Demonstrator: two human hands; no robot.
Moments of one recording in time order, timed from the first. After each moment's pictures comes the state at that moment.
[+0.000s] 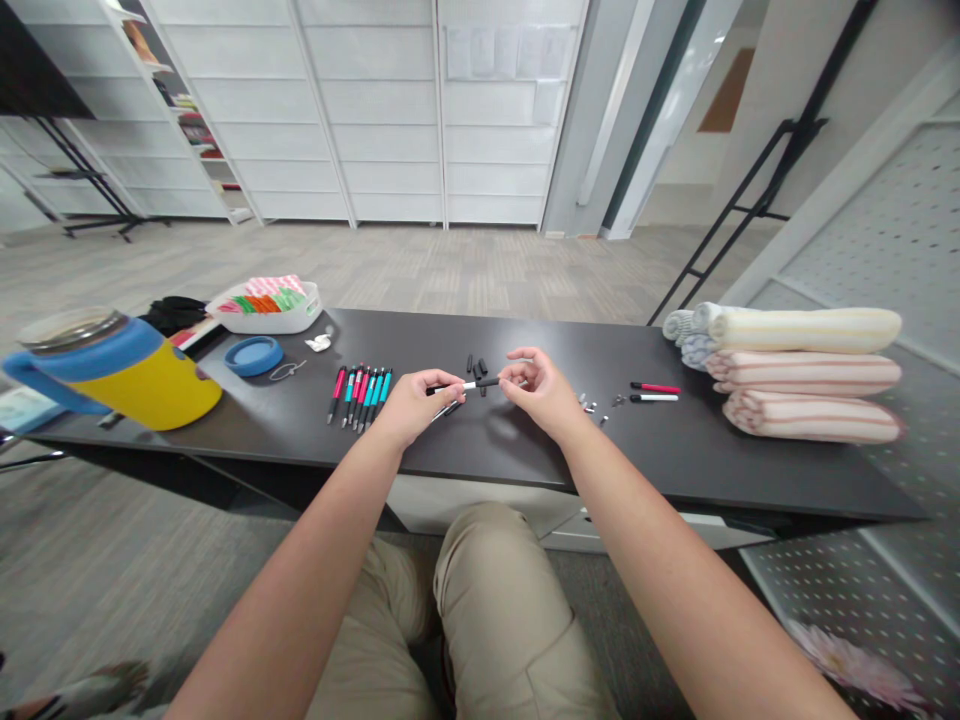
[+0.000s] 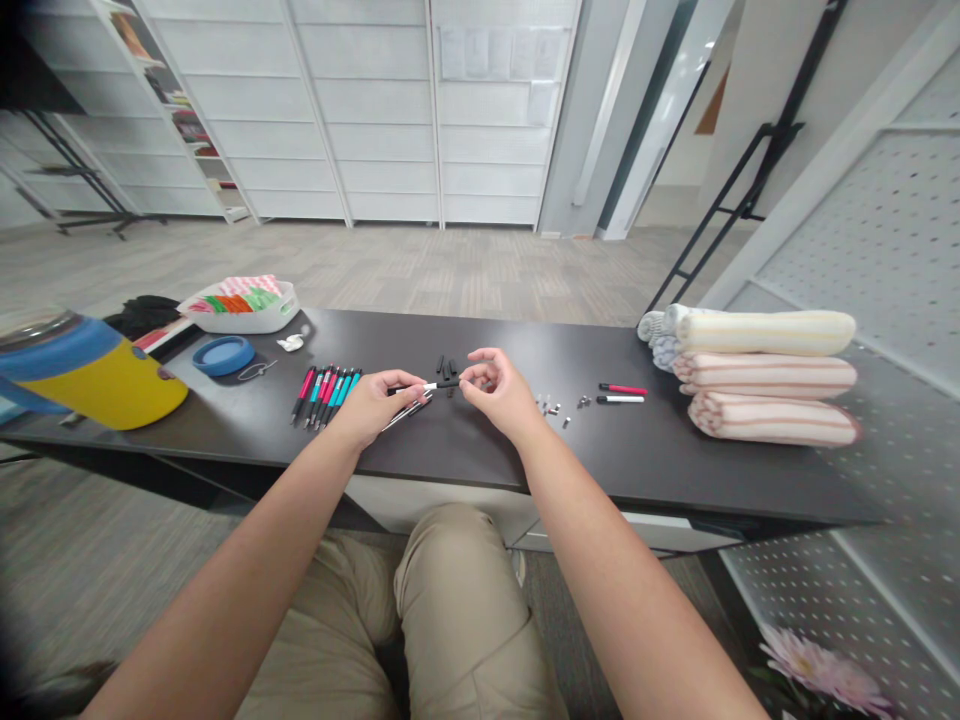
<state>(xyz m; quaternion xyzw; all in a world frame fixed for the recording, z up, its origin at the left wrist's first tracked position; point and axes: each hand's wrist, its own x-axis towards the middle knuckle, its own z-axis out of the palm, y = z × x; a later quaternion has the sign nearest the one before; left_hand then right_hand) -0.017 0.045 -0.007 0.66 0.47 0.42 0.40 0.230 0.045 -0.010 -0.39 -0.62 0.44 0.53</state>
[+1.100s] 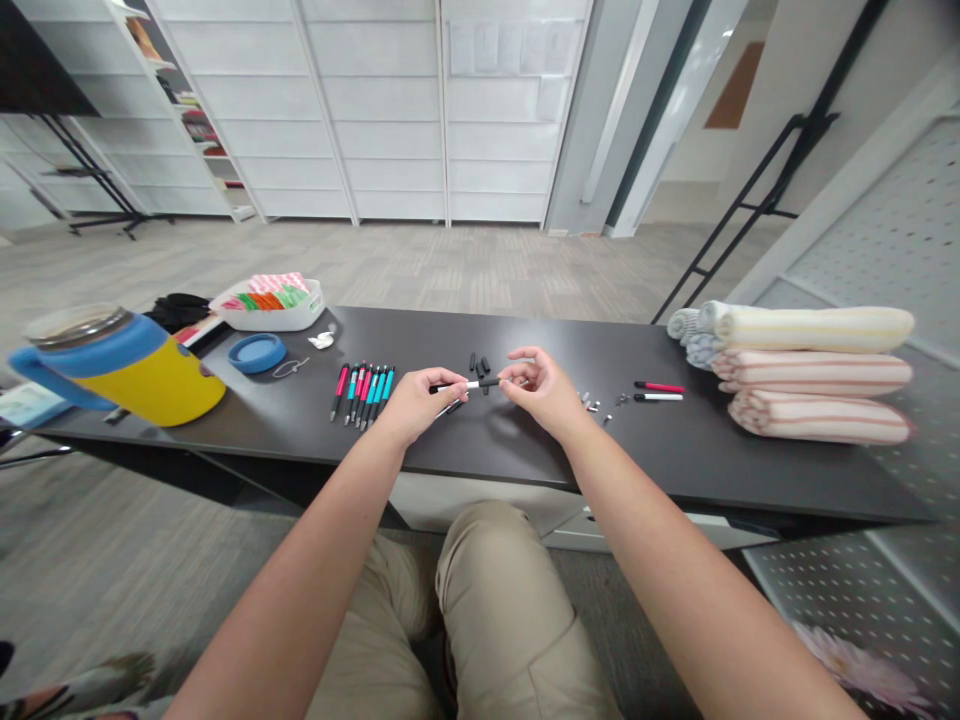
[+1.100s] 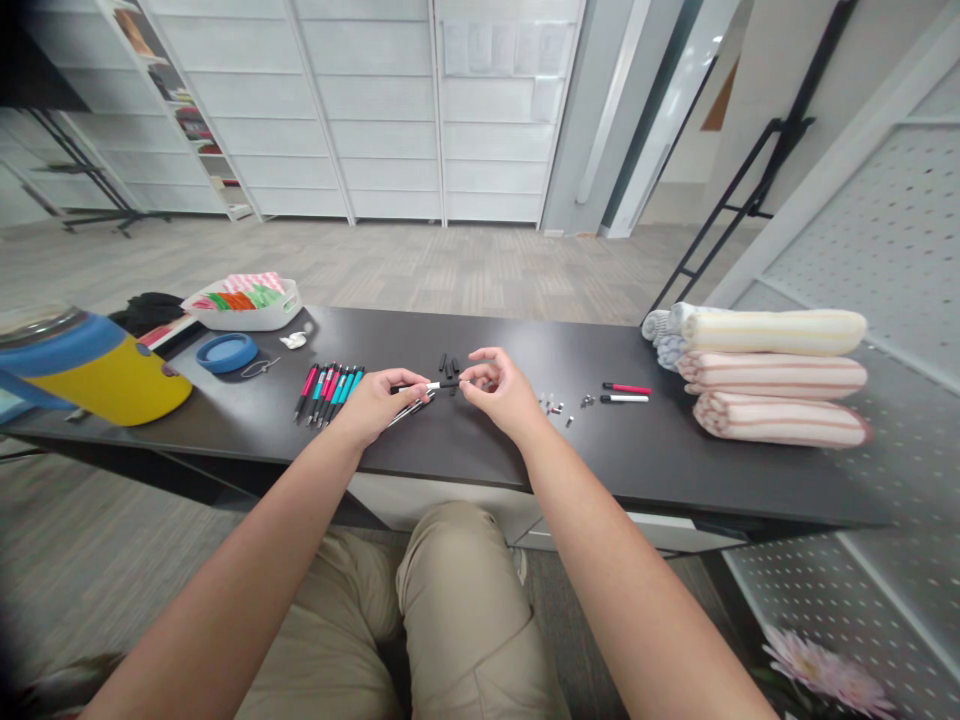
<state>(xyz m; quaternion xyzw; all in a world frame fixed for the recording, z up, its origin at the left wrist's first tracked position) -0.017 0.044 -0.004 0.67 0.46 0.41 0.41 0.228 0.044 -0.011 -0.40 -0.62 0.44 0.52</state>
